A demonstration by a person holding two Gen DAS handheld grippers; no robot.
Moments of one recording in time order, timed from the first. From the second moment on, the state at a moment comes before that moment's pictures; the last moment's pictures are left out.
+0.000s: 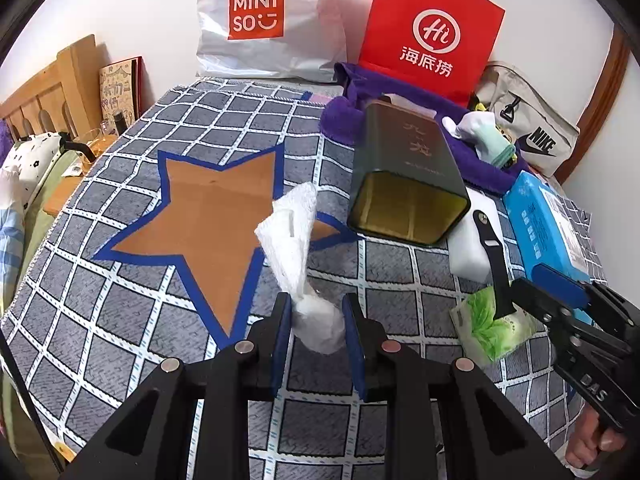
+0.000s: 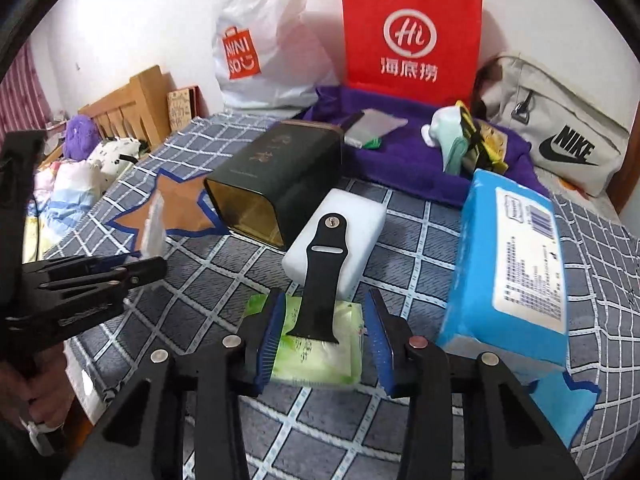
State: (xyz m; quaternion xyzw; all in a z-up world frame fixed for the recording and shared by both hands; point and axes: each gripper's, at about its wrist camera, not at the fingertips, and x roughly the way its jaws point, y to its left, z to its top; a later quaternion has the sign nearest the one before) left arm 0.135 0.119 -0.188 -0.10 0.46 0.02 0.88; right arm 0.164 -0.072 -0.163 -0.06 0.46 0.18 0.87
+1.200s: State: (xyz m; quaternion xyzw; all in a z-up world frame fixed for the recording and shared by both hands) left arm 0.123 0.088 -0.182 -0.09 0.48 0.00 0.88; right arm 0.130 -0.111 -0.145 -0.05 0.45 0.20 0.87
